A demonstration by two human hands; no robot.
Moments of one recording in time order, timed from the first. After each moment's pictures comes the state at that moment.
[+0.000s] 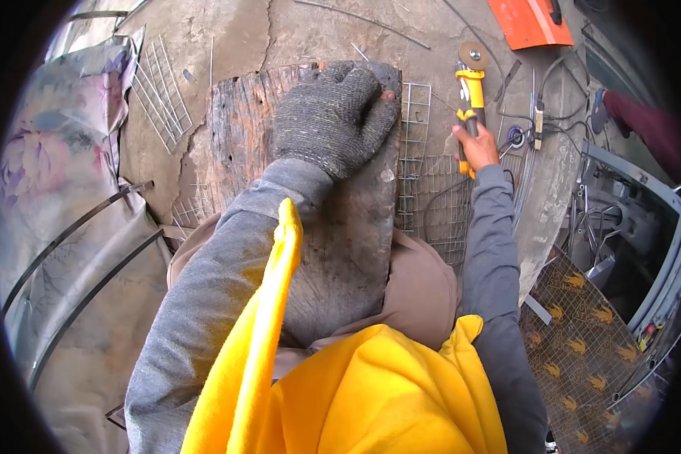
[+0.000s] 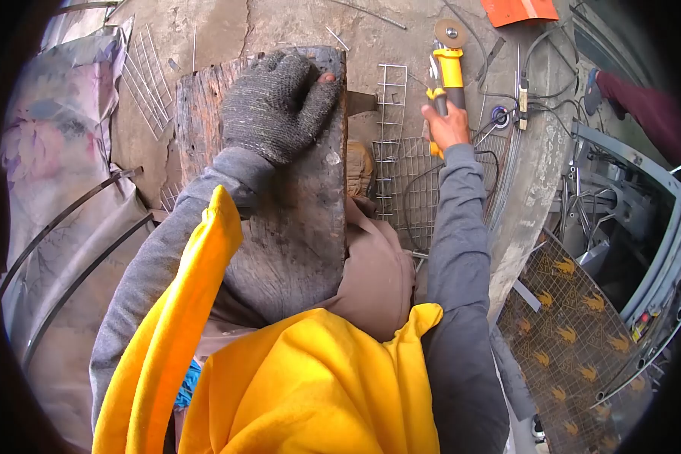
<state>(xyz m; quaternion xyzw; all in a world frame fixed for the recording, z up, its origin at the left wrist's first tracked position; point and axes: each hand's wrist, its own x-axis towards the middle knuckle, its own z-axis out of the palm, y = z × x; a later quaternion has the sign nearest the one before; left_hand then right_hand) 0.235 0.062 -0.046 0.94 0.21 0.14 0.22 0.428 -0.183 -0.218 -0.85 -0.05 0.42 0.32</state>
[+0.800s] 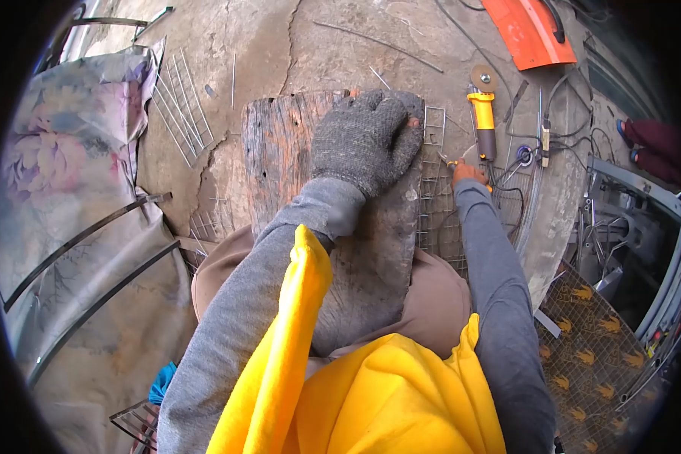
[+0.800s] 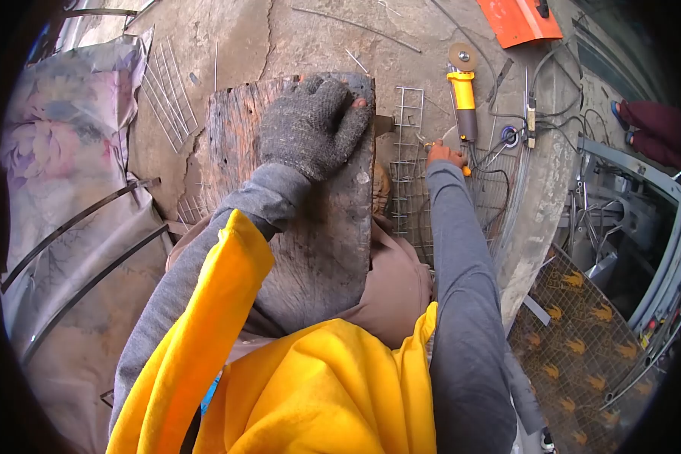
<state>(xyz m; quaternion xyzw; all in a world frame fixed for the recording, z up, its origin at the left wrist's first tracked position) 0.234 0.061 -0.038 0.93 0.23 0.12 0.26 0.389 -0.161 -0.276 -0.86 -0.16 0.41 -0.23</state>
